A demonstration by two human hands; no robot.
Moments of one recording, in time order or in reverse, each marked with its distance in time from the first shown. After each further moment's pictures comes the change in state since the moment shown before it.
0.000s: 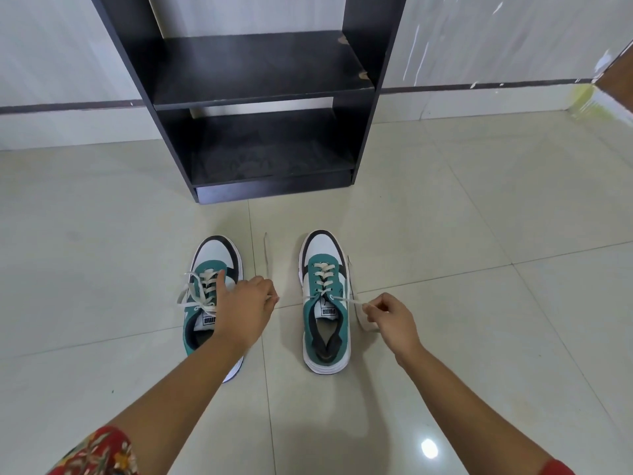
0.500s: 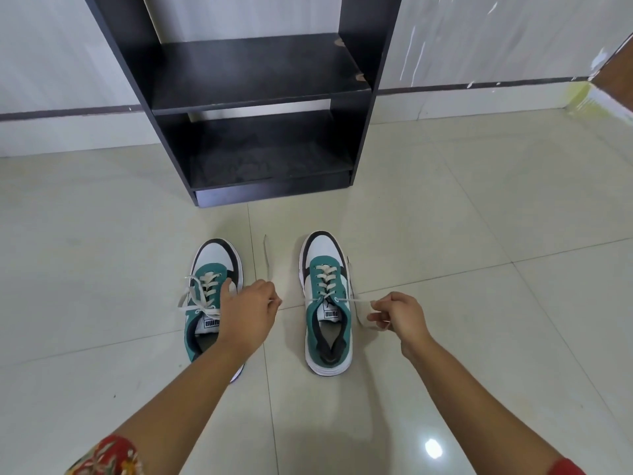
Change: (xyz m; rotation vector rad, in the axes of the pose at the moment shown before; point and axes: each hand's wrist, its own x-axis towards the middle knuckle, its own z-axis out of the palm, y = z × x) left_hand -0.004 0.005 0.001 -0.136 0.011 -0.028; right_hand 0.003 -0.014 -0.014 0.308 -0.006 0.165
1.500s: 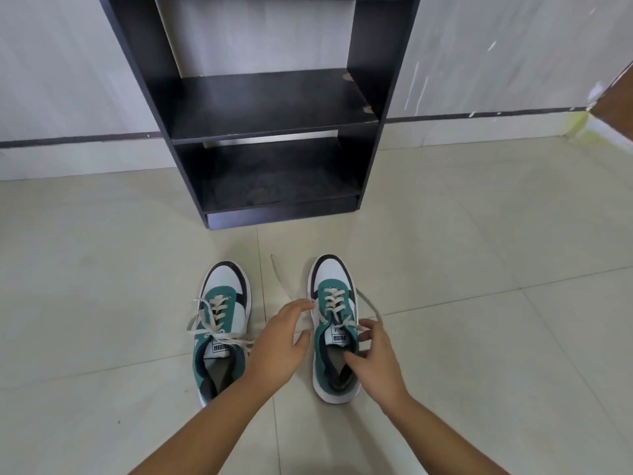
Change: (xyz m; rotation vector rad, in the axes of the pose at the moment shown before) left_hand -0.015 0.032 -0.011 -0.523 -0.104 0.064; right_hand -0.039 0.022 0.045 -0.372 -0.076 -0.228
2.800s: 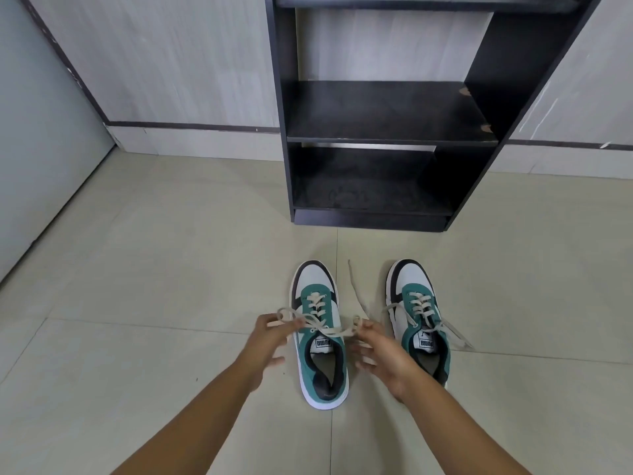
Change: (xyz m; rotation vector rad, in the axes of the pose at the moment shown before) left_hand -0.035 -0.076 -0.080 -0.802 0.176 -0.818; right_hand 0.035 -0.064 0.074 0.382 -0.519 0.255
